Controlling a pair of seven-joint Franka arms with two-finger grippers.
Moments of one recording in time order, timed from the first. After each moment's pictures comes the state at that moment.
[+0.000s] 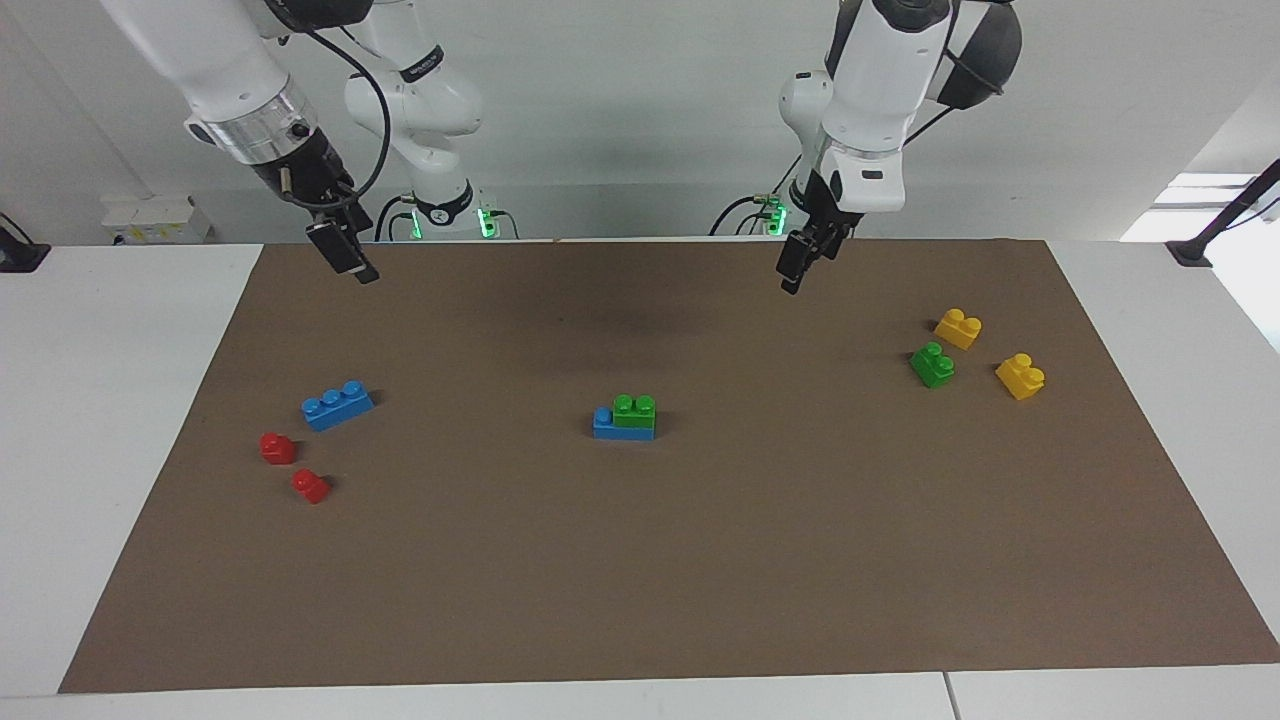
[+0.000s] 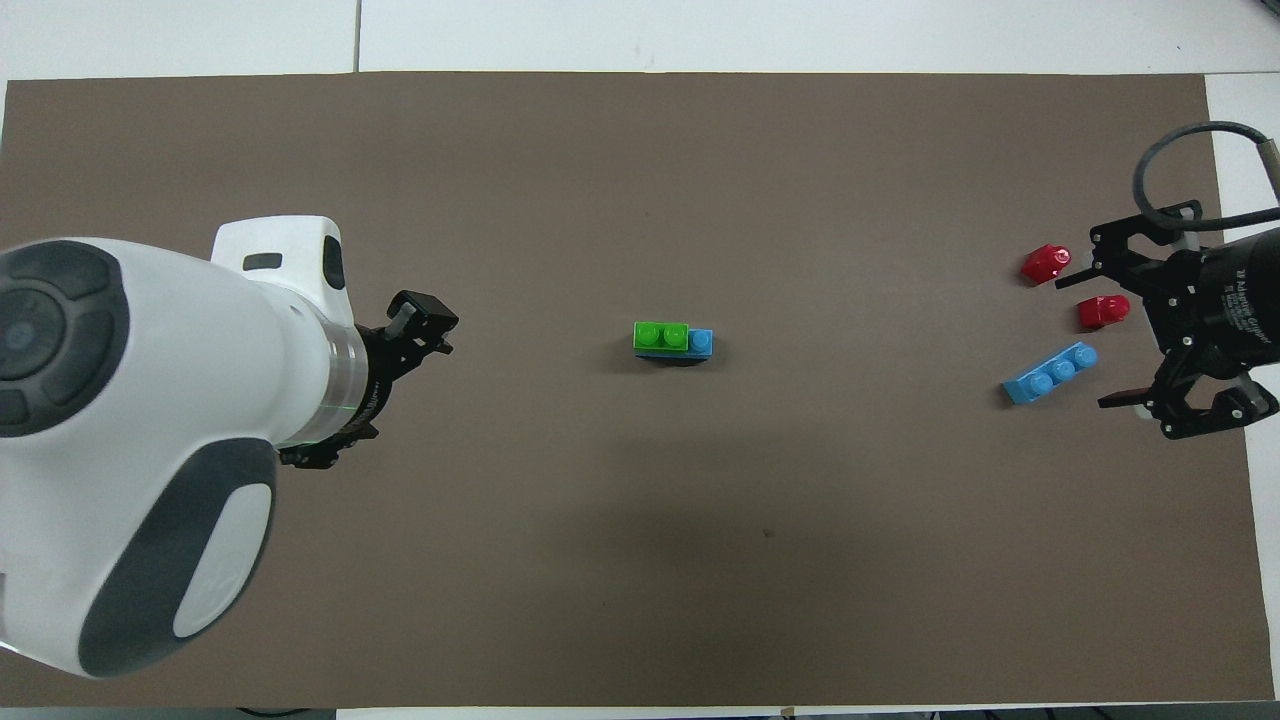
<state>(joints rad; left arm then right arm) -0.30 -0.13 -0.16 -1.87 -0.05 1.81 -1.26 -0.13 -0.08 0.15 -1.68 0.25 1.55 1.33</state>
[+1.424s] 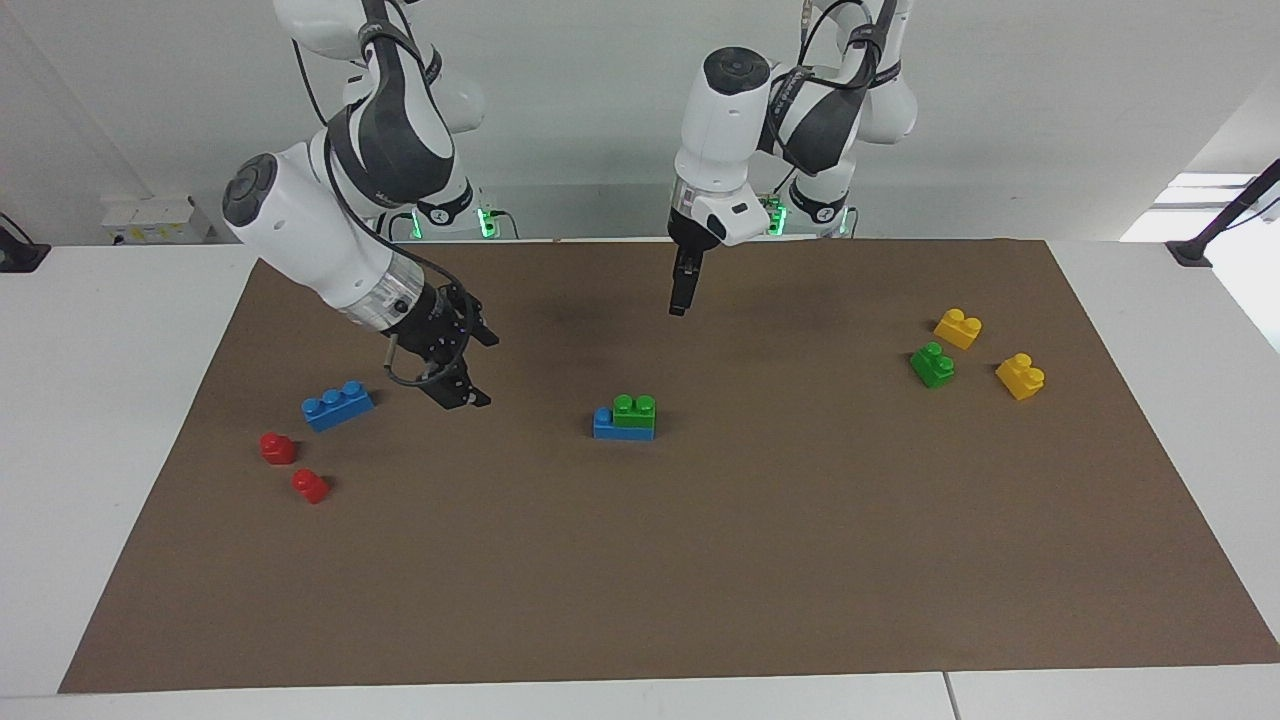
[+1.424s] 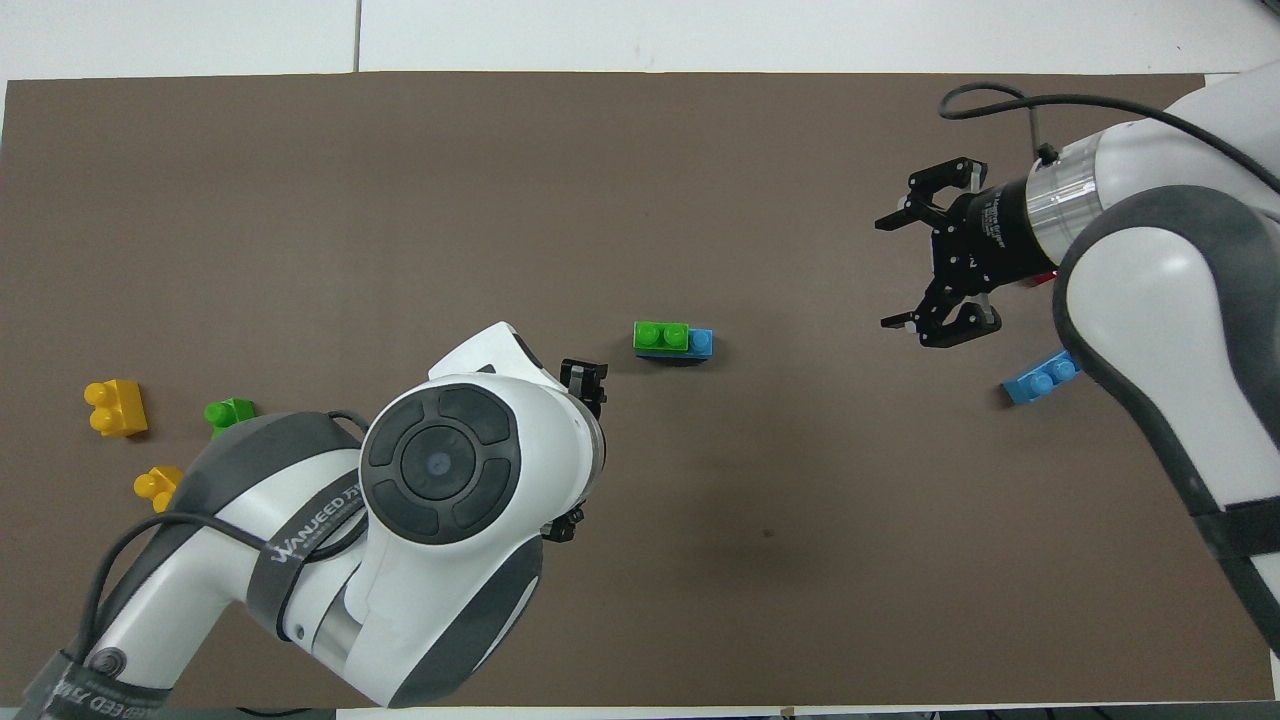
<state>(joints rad) -0.55 0.01 -0.16 -1.96 -0.09 2.07 -1.99 0.01 0.20 0.16 -1.73 0.46 1.97 1.61</state>
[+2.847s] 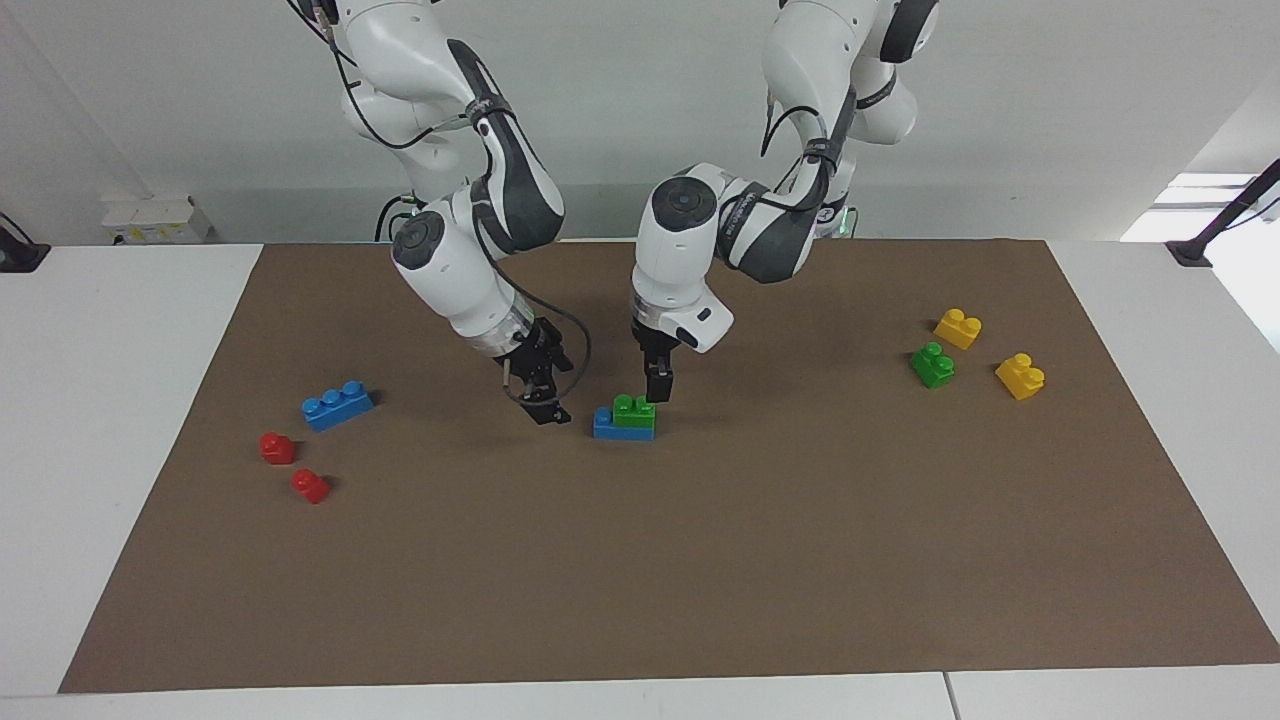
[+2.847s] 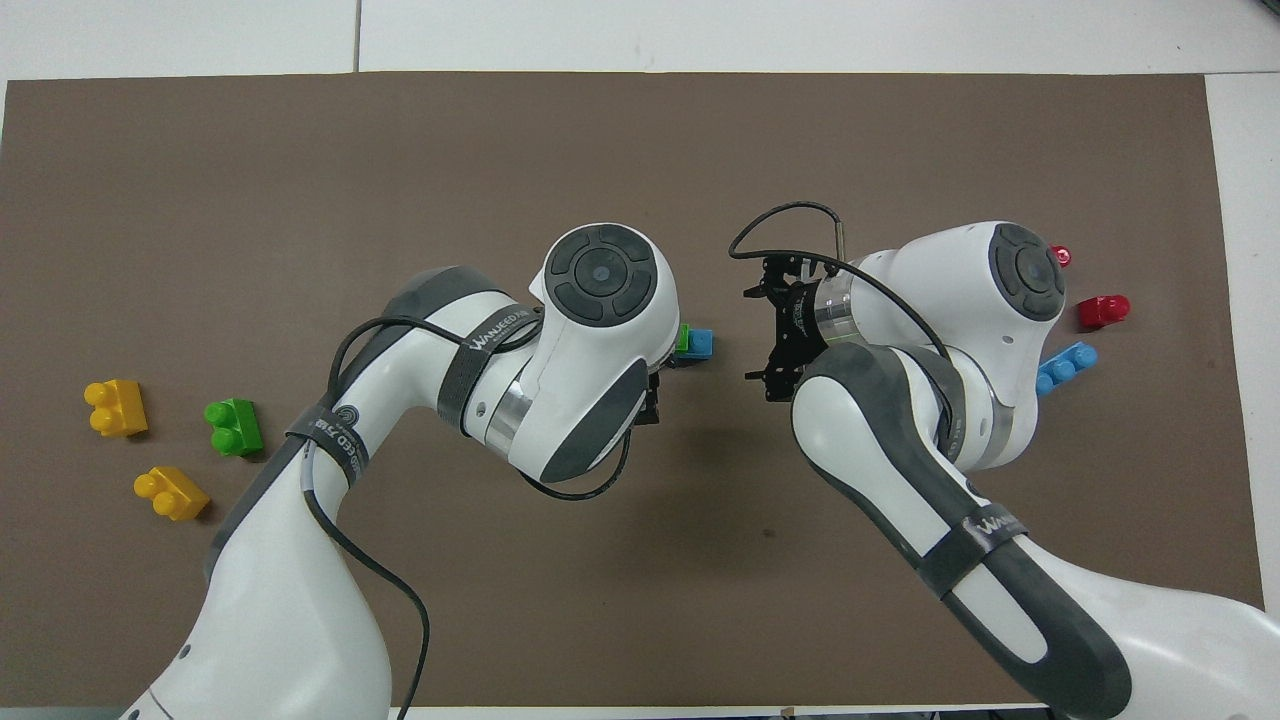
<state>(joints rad) -0.57 0.41 -0.15 -1.62 -0.02 2.06 -2.25 0.20 0.22 0.16 -2.00 0.46 2.34 1.64</state>
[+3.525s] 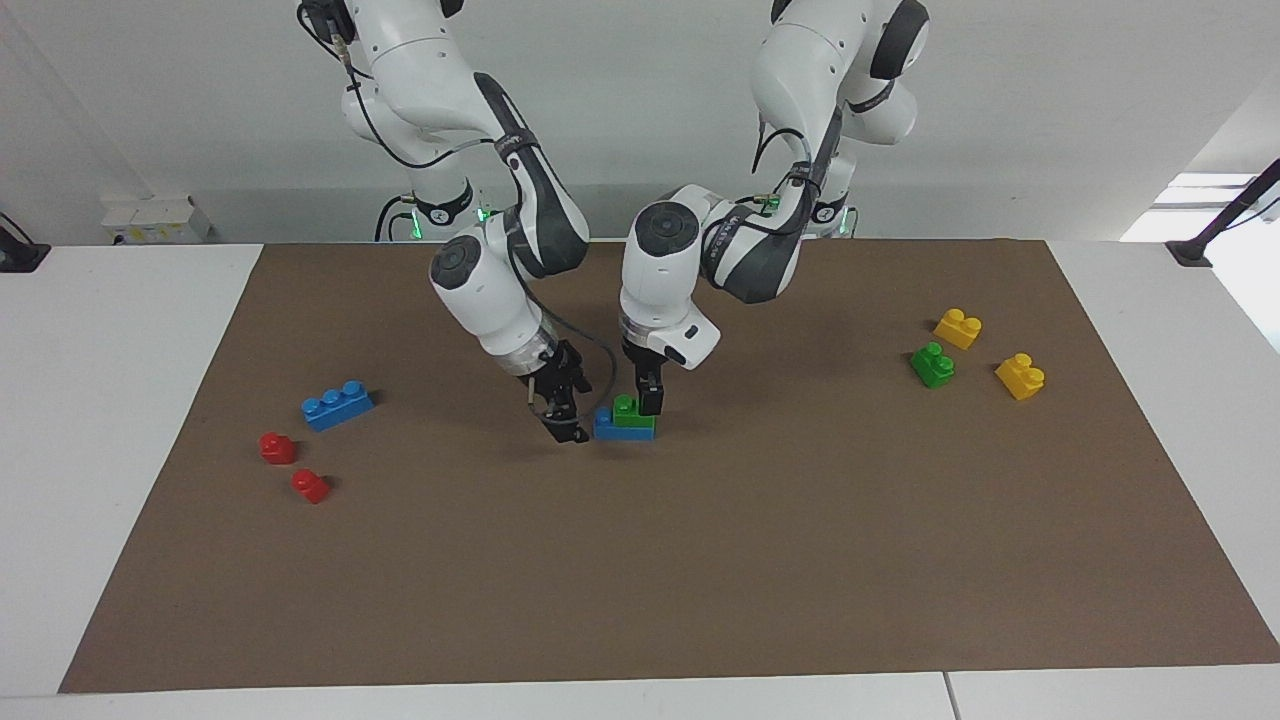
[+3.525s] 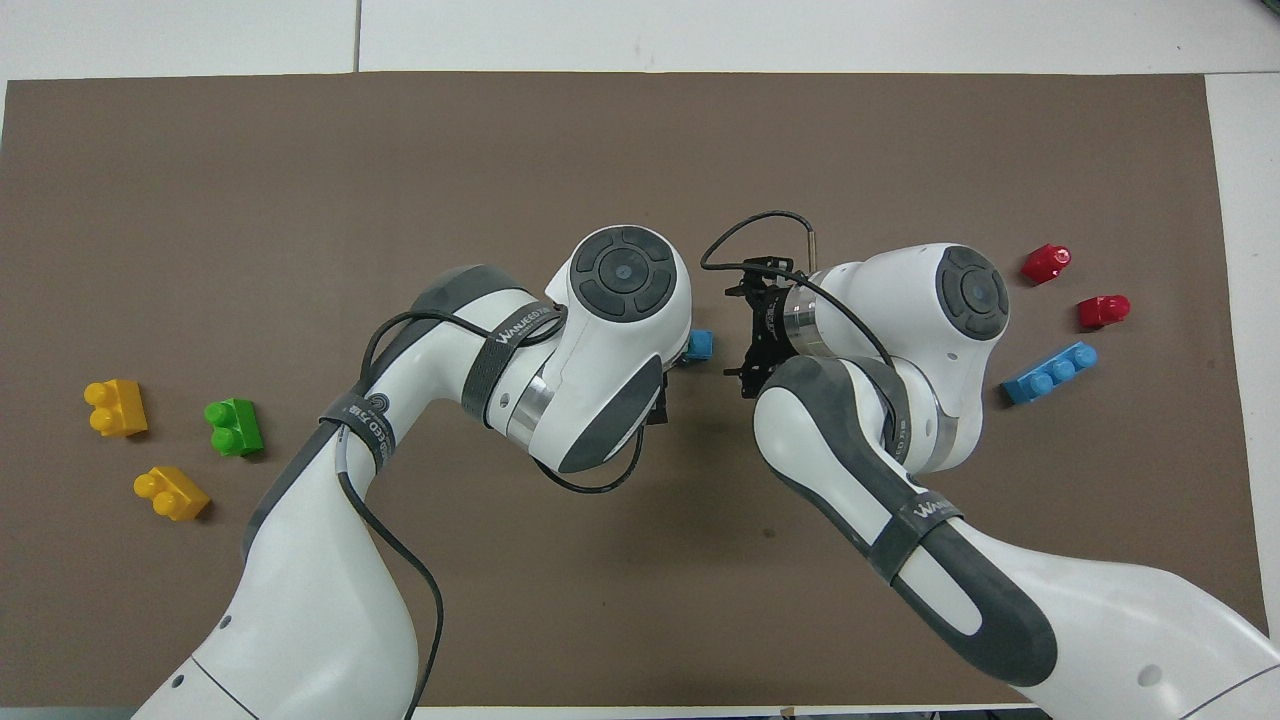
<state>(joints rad) -0.58 0.45 -0.15 -1.60 0.00 2.09 -2.29 0.27 0.32 0.16 -2.01 0.47 2.52 1.65</state>
